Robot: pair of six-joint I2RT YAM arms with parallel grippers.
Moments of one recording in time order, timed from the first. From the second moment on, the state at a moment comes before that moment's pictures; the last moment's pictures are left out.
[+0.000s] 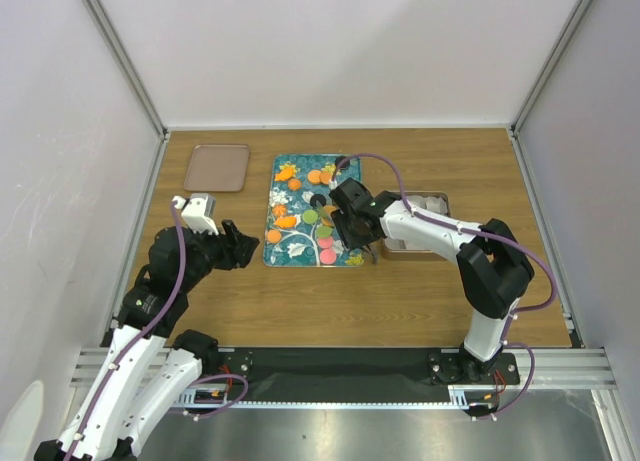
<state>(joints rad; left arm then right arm) -0.34 0.56 0.72 -0.54 0.10 -0.36 0.77 1.80 1.32 -0.63 0.15 0.32</state>
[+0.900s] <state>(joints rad) -0.34 0.56 0.72 -0.54 0.11 -0.36 0.79 1.80 1.34 -0.66 0.17 0.32</state>
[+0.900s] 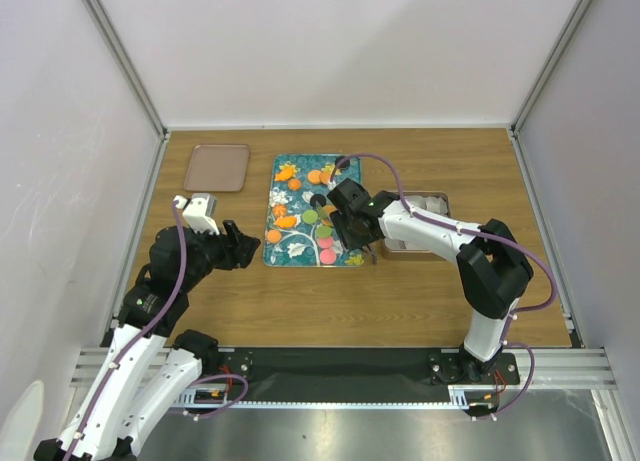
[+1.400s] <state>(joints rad) -0.34 0.56 0.72 -0.54 0.11 -0.36 0.79 1.80 1.34 -0.67 0.17 0.32</state>
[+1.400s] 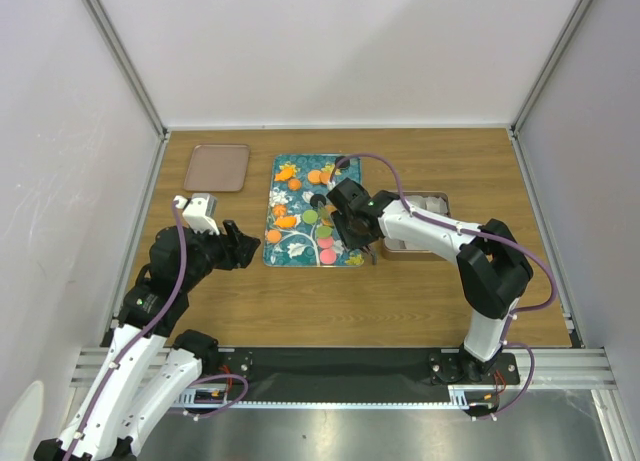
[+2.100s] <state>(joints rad) -0.35 0.56 0.72 -0.54 0.11 -0.36 0.66 1.54 1.34 -0.74 0.15 0.32</state>
